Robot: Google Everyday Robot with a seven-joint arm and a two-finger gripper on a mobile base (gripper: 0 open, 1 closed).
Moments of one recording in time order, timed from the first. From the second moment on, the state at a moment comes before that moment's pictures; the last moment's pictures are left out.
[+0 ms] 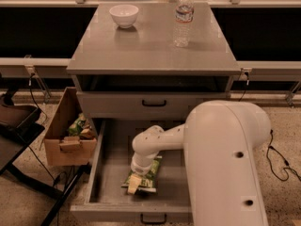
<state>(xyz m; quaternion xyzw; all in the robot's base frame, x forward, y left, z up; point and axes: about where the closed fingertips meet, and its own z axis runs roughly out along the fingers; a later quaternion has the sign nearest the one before) 0.540 0.057 0.369 -0.60 0.79 0.12 0.05</state>
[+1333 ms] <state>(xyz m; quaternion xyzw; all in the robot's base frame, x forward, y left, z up) 0.537 0.057 0.369 -0.60 0.79 0.12 0.05</state>
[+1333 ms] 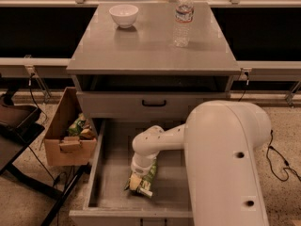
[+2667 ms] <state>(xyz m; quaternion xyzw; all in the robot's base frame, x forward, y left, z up) 0.428 -0.052 0.689 -0.62 0.77 0.04 0.14</state>
